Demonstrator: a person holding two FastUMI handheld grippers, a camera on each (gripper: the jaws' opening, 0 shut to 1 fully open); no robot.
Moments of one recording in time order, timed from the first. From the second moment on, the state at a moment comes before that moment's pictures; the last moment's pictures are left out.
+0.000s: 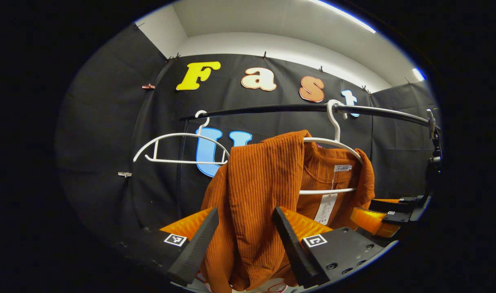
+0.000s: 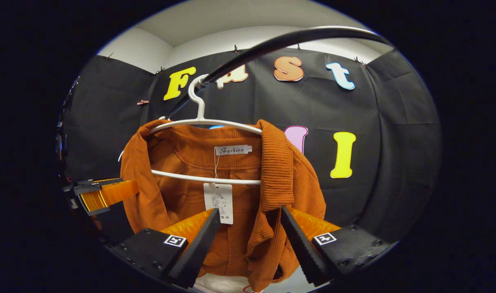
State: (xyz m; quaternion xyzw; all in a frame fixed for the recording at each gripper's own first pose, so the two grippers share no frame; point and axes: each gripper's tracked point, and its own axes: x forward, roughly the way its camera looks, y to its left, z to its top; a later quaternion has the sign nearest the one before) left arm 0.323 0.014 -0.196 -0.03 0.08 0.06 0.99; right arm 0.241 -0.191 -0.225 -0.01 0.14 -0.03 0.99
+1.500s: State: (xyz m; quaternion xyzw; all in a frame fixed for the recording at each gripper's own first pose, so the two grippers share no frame) left arm 0.381 0.011 -0.201 -0.04 0.09 0.13 0.99; right arm 0.315 -0.268 -0.242 0.04 0.12 -0.01 0.99
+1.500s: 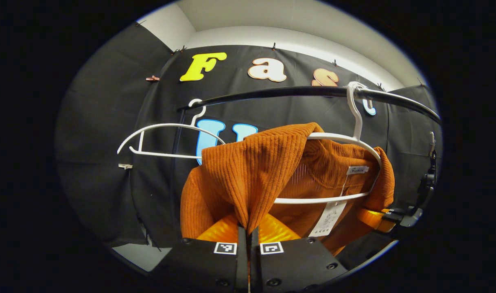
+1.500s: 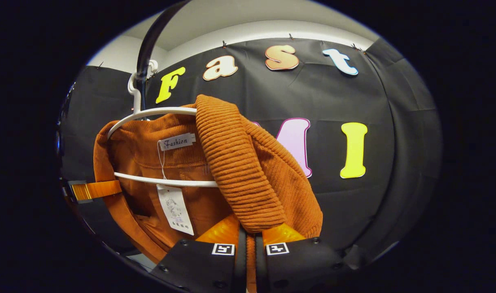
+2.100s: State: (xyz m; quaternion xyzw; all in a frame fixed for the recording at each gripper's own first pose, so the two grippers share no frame) left arm 0.320 0.047 -0.126 0.02 0.05 0.19 0.98; right arm 0.325 -0.342 -0.169 0.10 0.03 -0.05 0.99
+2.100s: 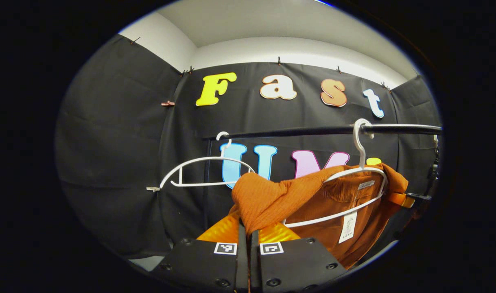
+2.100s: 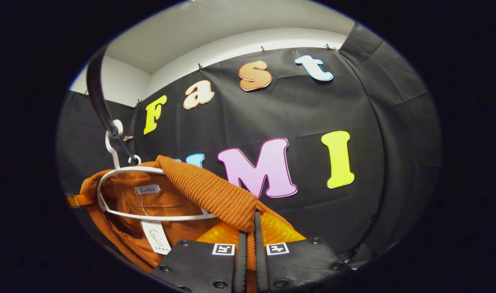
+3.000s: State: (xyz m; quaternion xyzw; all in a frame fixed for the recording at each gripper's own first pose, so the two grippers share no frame) left arm 0.375 0.109 -0.130 0.05 0.13 0.07 0.99; right arm 0.381 -0.331 -0.157 0.03 0.03 0.04 1.00
